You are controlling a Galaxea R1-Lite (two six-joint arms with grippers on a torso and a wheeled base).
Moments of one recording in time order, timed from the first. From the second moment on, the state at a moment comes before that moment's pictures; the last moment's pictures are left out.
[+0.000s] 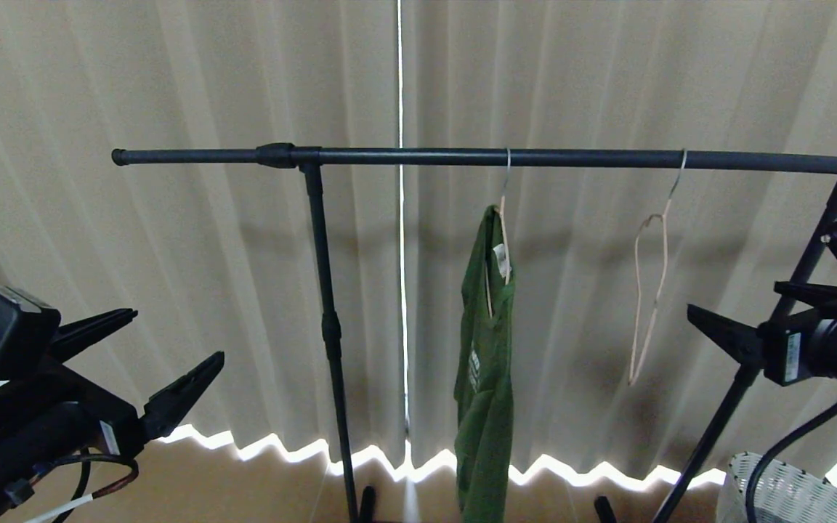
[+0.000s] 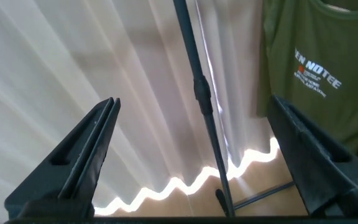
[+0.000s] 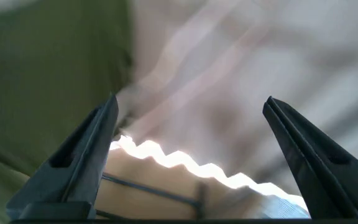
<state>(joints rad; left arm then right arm) -0.24 1.18 -0.23 -0.86 -0.06 0.29 0.24 1.23 -0.57 -0.37 -0.17 -0.11</state>
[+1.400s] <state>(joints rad) -0.22 1.18 -0.21 -0.87 -0.06 0.30 0.14 1.16 -0.48 -0.42 -0.17 -0.21</state>
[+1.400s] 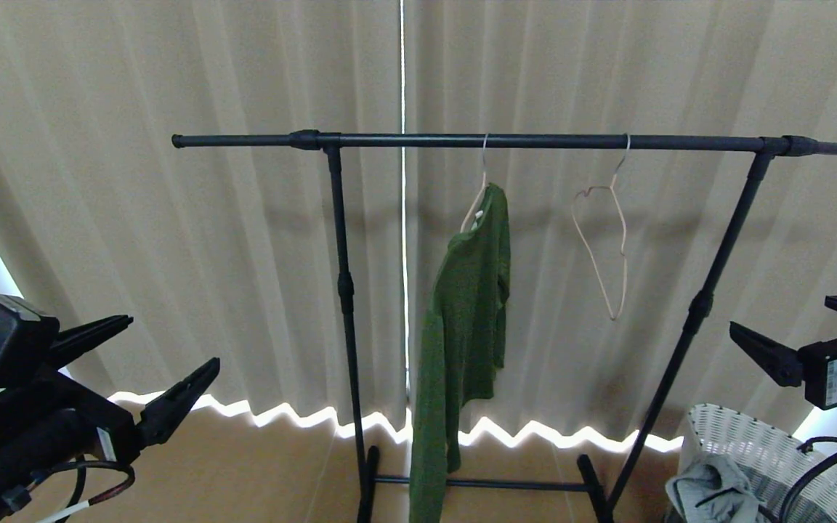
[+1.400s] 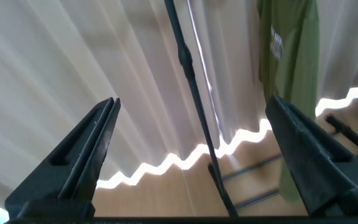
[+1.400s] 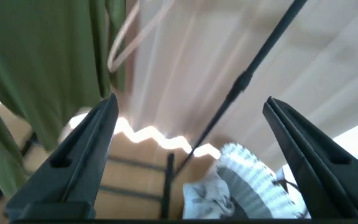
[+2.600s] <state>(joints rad) -0.22 1.19 -0.32 -0.55 -0.06 0.15 0.12 1.17 -0.39 -0.42 -0.19 -0.25</state>
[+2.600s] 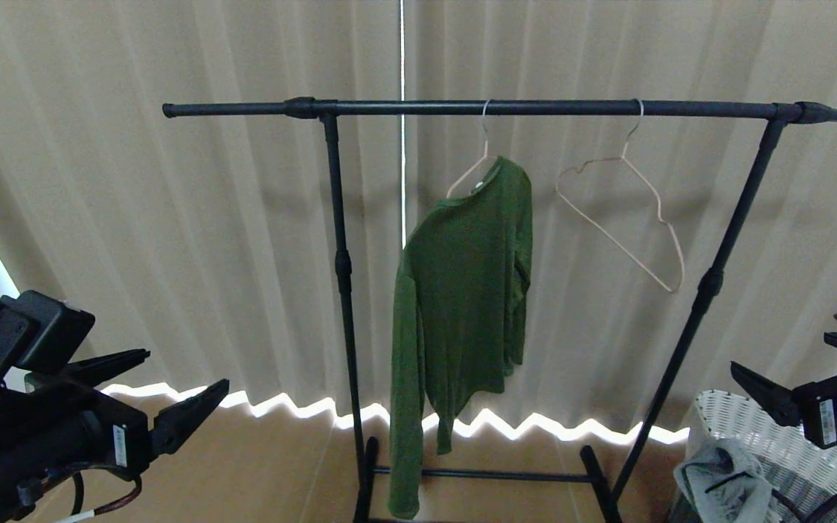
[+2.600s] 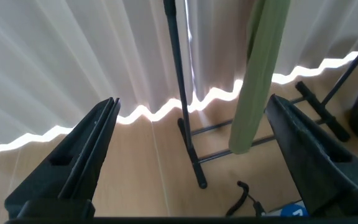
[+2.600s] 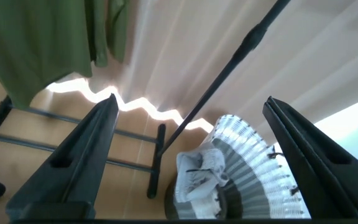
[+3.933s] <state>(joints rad) -0.18 1.15 -0.21 -0.68 -0.06 0.23 0.11 1.25 -0.32 -0.42 -0.20 -0.24</state>
